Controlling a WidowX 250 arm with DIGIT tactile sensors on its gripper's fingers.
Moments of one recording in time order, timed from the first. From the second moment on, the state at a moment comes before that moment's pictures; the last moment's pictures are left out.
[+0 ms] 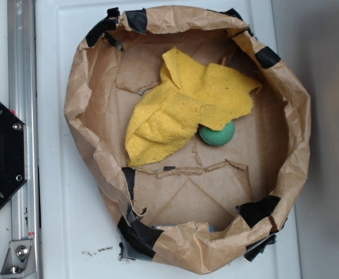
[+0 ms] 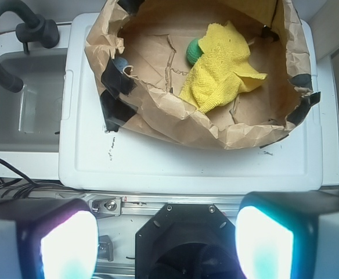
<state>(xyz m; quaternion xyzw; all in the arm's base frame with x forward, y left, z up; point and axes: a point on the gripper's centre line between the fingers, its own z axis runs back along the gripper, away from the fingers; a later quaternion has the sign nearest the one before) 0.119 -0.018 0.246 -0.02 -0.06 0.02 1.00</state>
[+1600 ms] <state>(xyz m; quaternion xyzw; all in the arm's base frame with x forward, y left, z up) 0.277 0.039 0.043 0.07 0.02 0.06 1.00</state>
